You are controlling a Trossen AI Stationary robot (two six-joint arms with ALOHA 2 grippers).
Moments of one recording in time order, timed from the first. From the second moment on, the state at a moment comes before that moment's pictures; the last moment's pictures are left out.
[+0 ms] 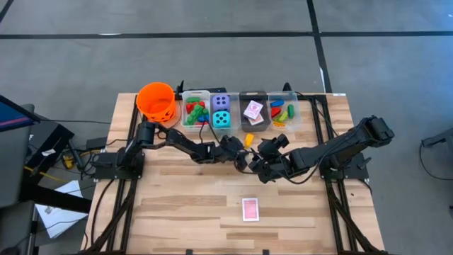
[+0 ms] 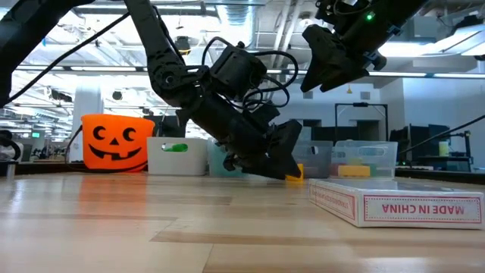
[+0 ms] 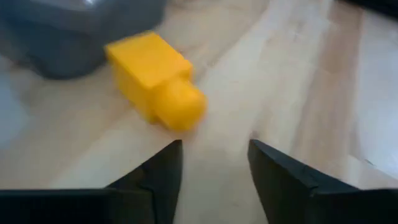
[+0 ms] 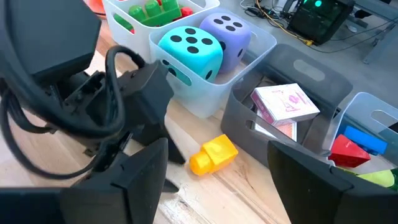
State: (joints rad) left arm 0.04 2.18 1.09 0.54 -0.37 -0.40; right arm 0.31 1.51 0.97 -0.54 0.97 0.79
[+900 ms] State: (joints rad) left arm -0.11 1.69 0.91 0.30 0.57 -0.25; right arm 0.17 1.51 0.61 0.02 0.69 0.54
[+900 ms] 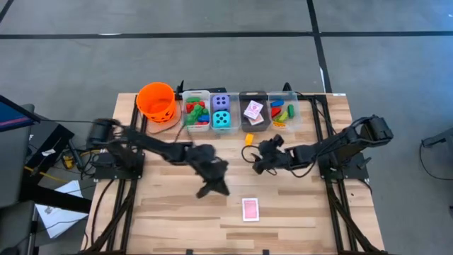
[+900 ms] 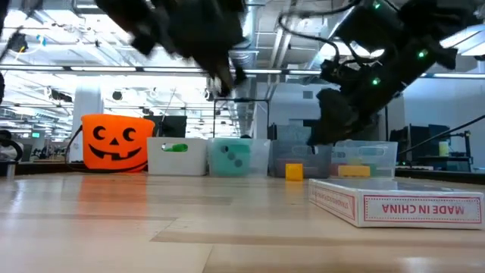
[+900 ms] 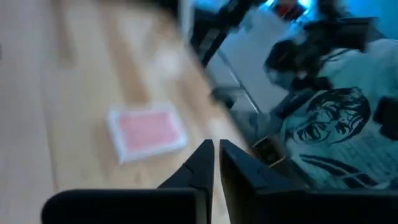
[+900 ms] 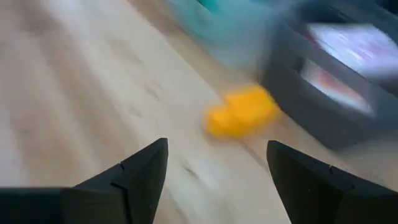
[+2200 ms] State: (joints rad) left arm -0.15 0.91 0.35 0.55 -0.23 -0.11; right arm -0.28 1.51 0.50 0.38 0.11 0.12
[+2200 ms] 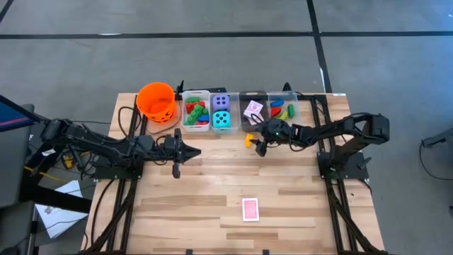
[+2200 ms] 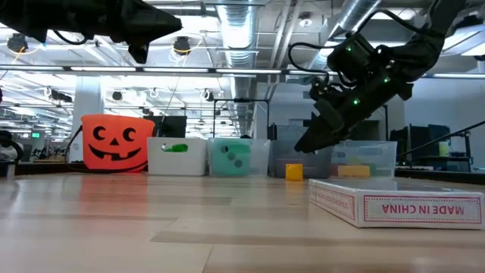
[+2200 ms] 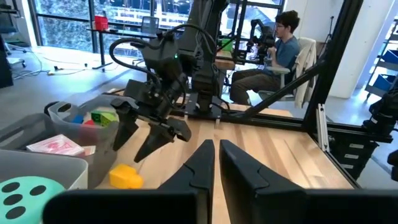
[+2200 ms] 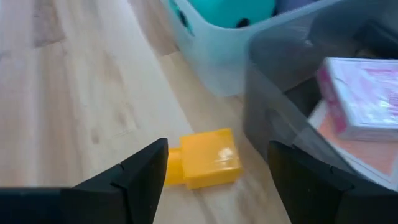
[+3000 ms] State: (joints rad) left arm -0.15 0.91 0.35 0.55 -0.23 -0.11; right arm -0.17 1.51 0.50 0.35 0.07 0.06
